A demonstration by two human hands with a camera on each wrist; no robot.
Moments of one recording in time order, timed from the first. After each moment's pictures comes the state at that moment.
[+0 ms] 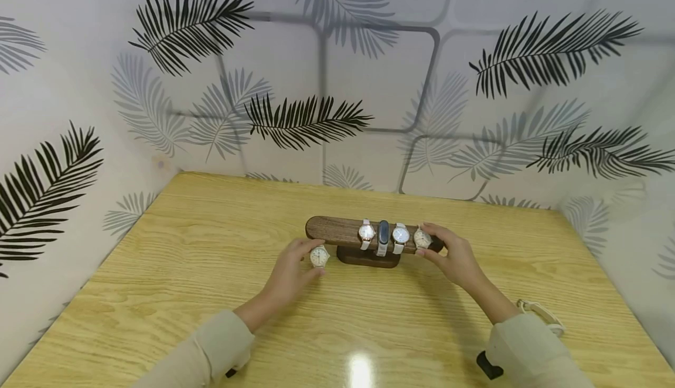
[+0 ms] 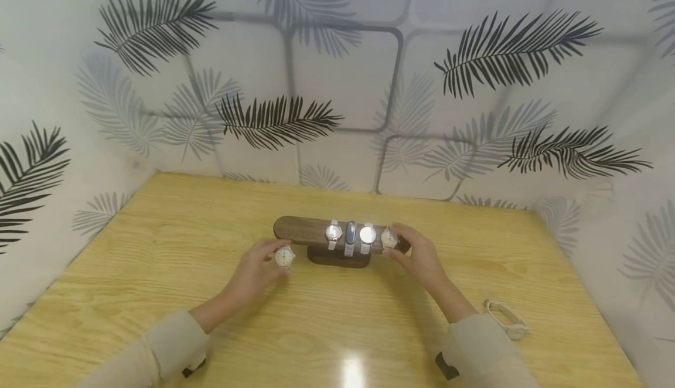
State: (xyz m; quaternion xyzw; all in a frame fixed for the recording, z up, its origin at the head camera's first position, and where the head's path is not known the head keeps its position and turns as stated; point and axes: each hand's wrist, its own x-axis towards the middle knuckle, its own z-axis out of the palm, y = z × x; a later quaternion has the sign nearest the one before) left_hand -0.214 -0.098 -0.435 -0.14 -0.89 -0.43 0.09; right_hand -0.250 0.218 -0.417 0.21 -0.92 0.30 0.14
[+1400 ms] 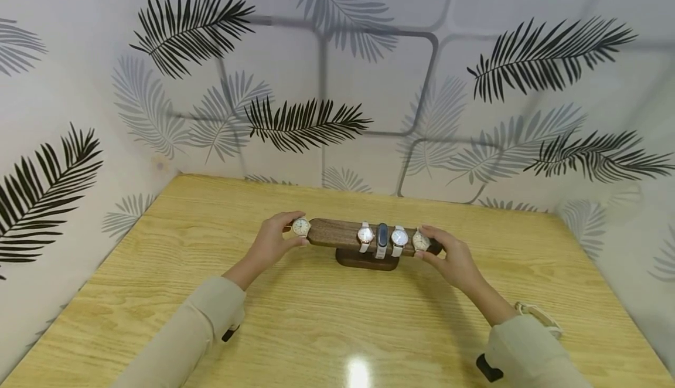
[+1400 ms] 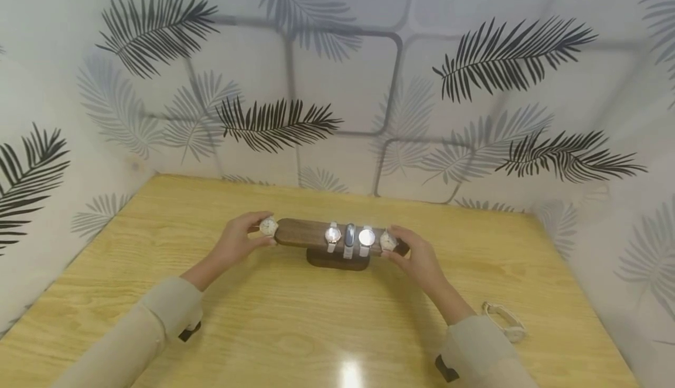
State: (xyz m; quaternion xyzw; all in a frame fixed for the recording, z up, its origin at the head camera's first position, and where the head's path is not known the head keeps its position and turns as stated) left_hand -0.266 -0.134 -0.411 -0.18 -0.90 -0.40 0.07; right_hand -0.251 0.219 -0.419 0.21 -0.92 0.30 0.15
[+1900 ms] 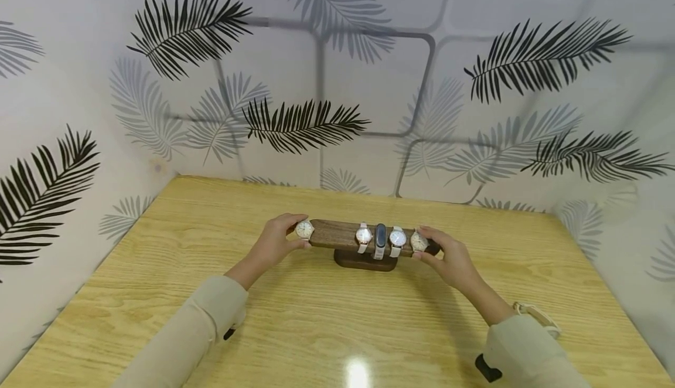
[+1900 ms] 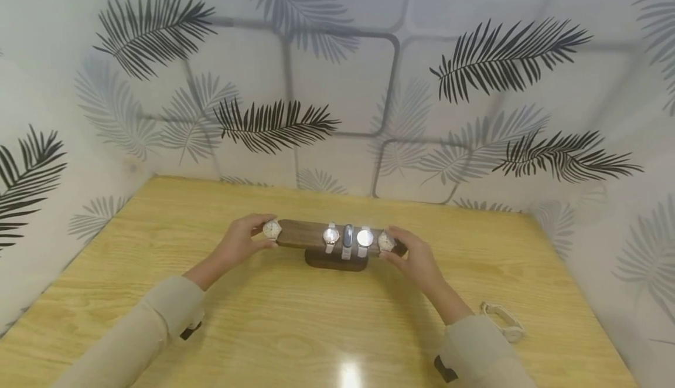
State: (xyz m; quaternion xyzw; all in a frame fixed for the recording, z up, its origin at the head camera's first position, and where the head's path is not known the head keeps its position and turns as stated) left_hand -0.268 -0.127 -0.411 -0.19 -0.90 -0.38 0.05; right_hand -0.252 0.220 -0.420 0.21 -0.92 0.29 0.15
